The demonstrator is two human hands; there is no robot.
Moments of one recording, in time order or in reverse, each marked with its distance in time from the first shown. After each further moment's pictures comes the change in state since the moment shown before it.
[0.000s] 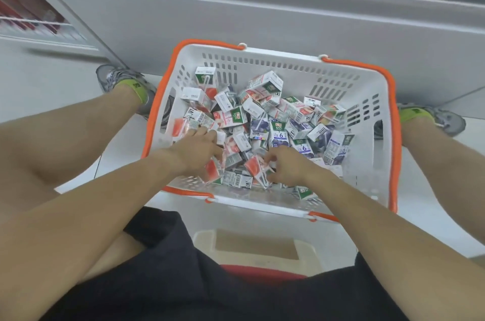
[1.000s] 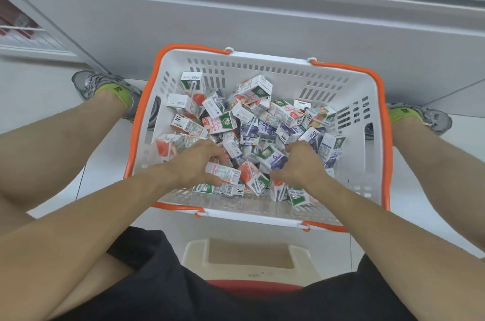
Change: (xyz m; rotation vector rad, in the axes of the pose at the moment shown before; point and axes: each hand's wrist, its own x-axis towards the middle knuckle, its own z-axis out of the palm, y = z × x) left_hand 0.013 0.007 0.010 -0.564 0.134 0.014; right_hand -0.008 0.016 -0.012 0.002 0.240 0.331
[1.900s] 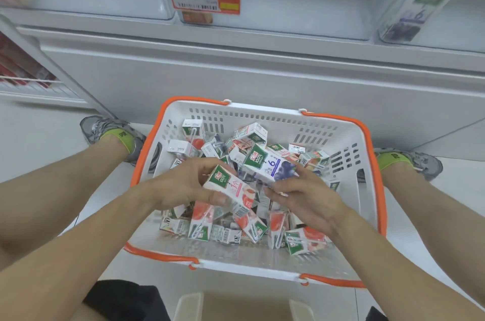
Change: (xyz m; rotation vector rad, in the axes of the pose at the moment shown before) left_hand -0.020 0.049 -0.078 -0.800 -0.085 -0.016; right_hand -0.033 -0.020 -0.066 1.786 -0.386 -0.030
